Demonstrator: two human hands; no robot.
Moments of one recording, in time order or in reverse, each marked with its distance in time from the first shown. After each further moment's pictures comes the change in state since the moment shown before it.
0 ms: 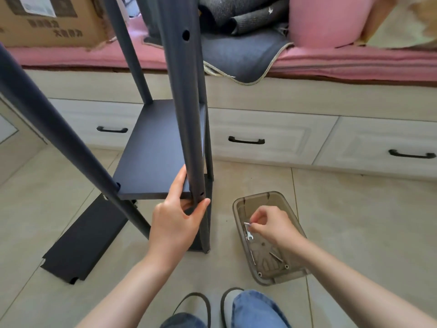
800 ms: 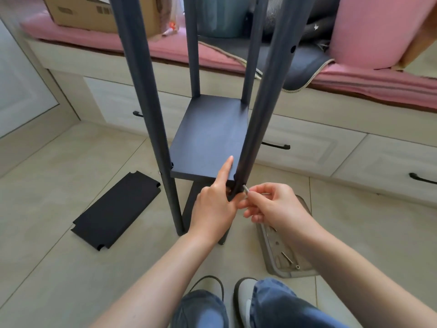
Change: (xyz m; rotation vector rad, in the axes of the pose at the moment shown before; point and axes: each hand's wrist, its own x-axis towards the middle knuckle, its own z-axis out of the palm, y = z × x) left_hand -0.001 -0.013 -0.008 0.096 -0.079 -0.035; right_hand -0.086 -0.140 -0.003 0.541 -0.068 -0.040
